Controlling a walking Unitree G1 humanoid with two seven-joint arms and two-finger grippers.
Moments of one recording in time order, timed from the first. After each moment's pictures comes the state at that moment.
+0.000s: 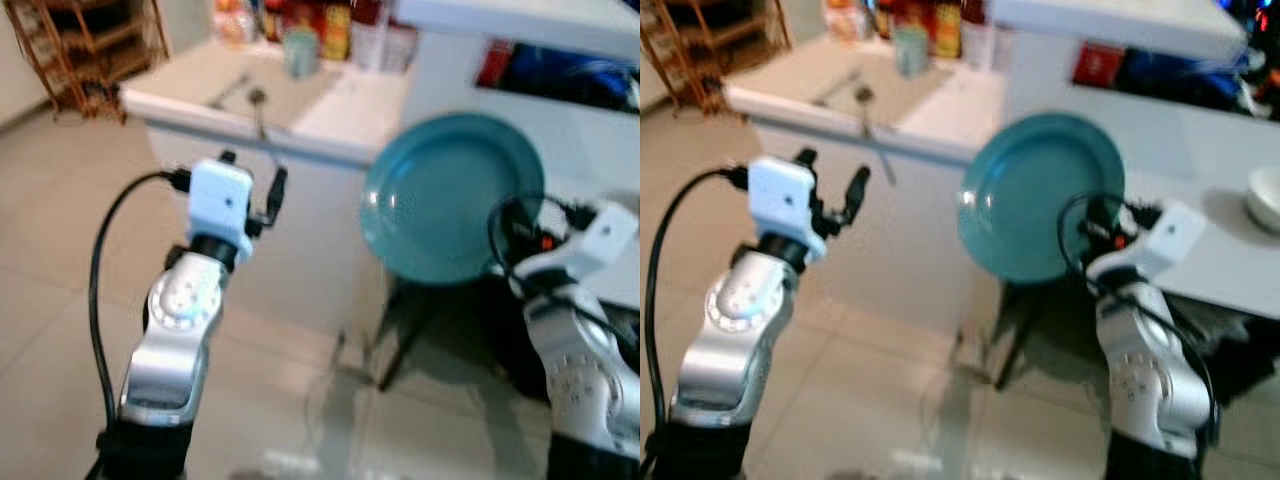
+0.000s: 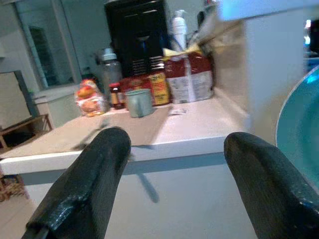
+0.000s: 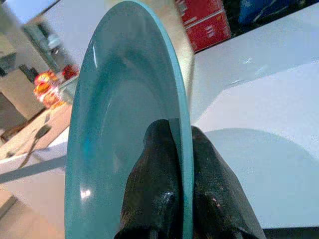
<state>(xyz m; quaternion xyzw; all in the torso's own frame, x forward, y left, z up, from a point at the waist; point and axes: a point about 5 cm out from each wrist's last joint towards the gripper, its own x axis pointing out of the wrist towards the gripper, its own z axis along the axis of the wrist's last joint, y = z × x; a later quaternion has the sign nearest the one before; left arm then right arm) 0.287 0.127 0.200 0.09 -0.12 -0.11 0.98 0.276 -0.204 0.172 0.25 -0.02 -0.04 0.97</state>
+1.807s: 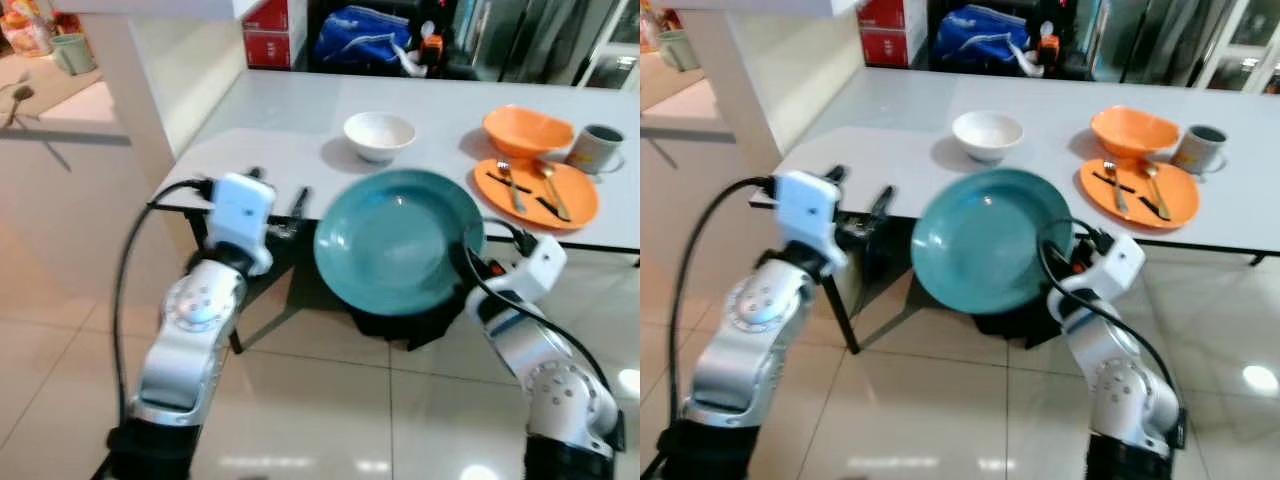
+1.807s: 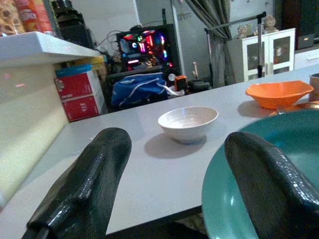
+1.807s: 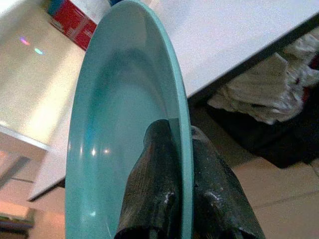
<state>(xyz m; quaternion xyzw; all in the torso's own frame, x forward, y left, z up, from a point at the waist) 0.287 0.112 0.187 0.08 -0.10 -0.18 0.98 0.274 -0.176 0.118 0.37 0.14 -0.02 0.92</state>
